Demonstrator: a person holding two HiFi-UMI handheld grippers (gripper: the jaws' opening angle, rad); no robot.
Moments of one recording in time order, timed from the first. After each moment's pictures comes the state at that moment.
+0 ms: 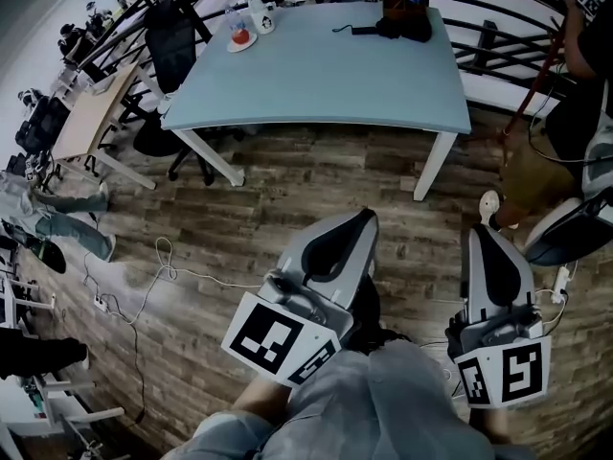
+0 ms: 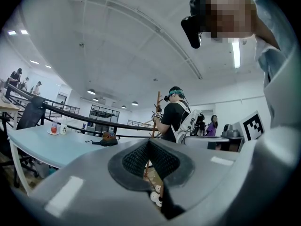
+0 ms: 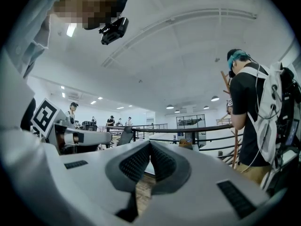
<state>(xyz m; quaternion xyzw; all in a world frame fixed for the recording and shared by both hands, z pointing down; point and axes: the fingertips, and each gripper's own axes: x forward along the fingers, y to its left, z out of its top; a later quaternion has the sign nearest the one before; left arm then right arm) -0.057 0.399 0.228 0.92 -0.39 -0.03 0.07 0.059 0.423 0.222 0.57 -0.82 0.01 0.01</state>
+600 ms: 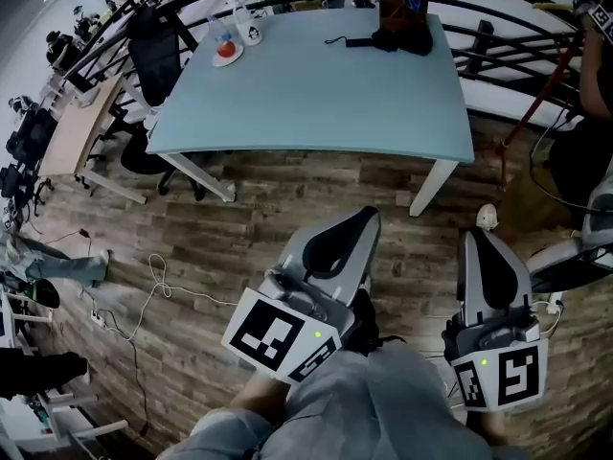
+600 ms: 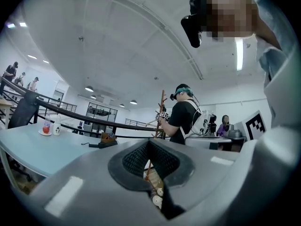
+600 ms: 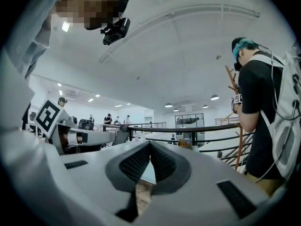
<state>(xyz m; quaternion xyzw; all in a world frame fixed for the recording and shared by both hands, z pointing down) -0.050 0.284 0.226 0.92 -0.38 -0.03 0.08 0.058 0.314 0.217 0.57 -0.82 0.01 0.02</state>
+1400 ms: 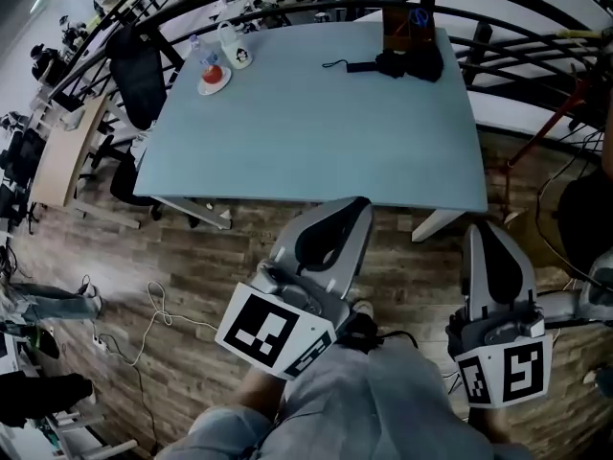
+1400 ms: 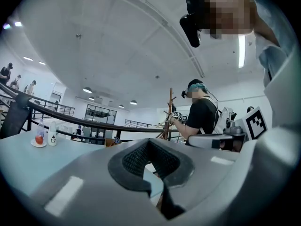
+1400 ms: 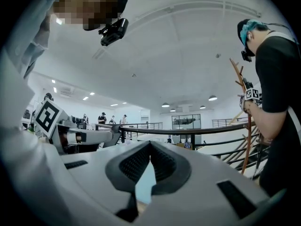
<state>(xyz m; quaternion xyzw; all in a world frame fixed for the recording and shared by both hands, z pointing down) -0.066 0.105 0.222 0.93 -0.37 -0.02 0.06 0.053 0.143 0.215 0.59 -0.81 0.01 0.03</state>
